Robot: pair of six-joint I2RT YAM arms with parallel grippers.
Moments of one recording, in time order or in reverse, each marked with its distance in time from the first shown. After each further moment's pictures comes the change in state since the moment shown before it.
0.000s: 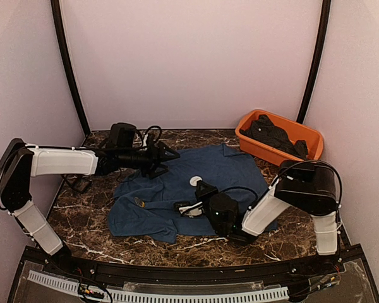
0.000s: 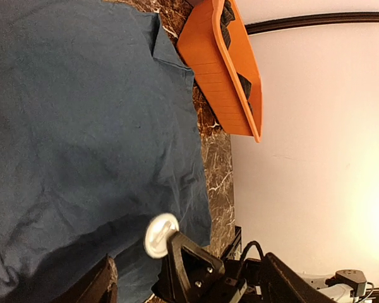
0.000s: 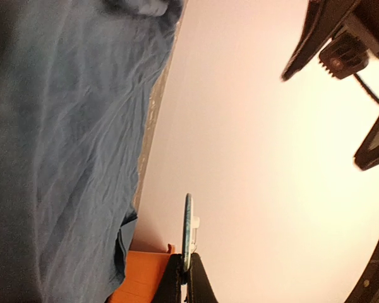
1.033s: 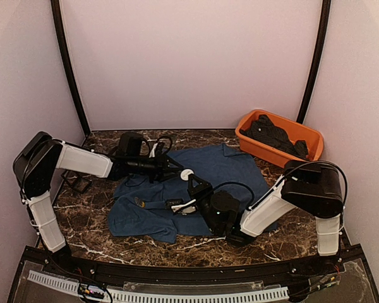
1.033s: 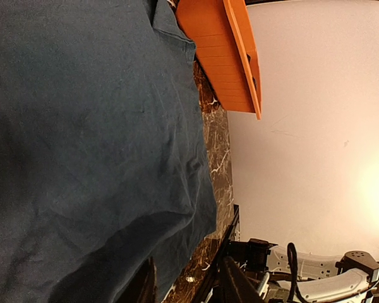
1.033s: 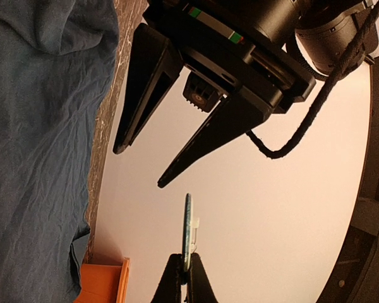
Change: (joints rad) left arm 0.029 0.220 0.026 0.189 0.185 0.036; right arm 0.060 -0.043 0.052 0.097 -0.027 -0.175
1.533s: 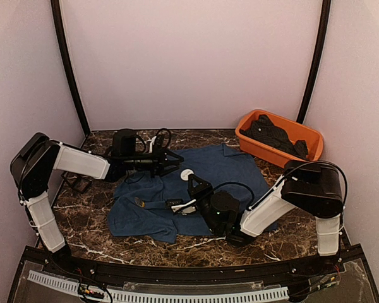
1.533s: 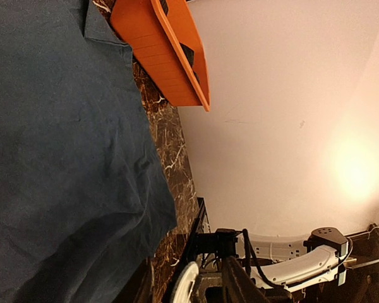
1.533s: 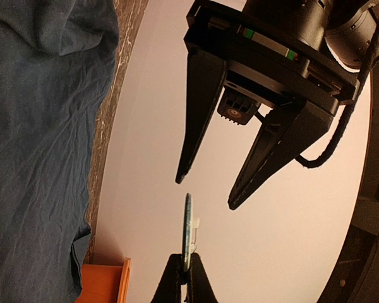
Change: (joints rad) left arm 0.017 -0.026 -0.050 0.235 0.108 -0.089; right arm 0.000 0.000 -0.001 0.000 0.000 0.005
